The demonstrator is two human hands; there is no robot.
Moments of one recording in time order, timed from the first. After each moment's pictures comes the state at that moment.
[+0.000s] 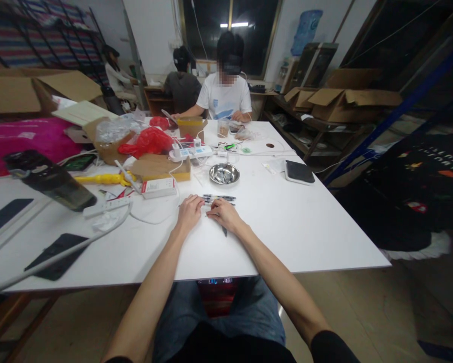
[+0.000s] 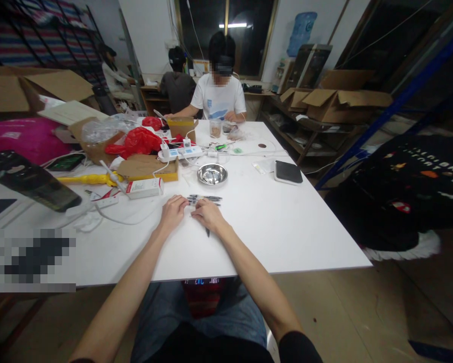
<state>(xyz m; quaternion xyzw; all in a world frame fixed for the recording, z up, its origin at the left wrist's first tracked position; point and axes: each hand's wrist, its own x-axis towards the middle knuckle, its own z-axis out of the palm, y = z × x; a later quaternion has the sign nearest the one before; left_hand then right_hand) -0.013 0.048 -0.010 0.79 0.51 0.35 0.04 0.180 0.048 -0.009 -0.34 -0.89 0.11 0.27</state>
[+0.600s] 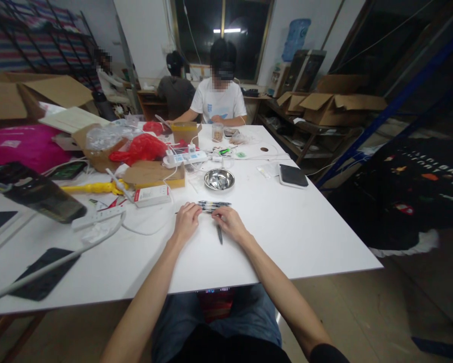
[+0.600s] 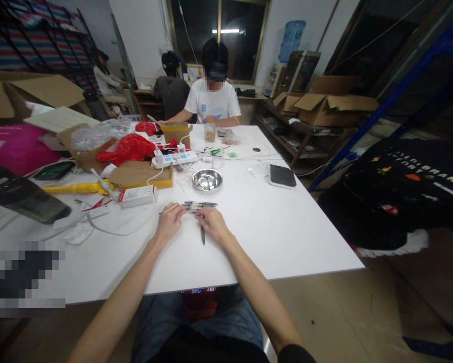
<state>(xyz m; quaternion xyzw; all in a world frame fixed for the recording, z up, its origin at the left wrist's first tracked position) -0.006 0.046 -0.007 0.80 0.49 0.34 0.04 0.200 0.040 -0.005 -0.41 -0.81 0.20 0.37</state>
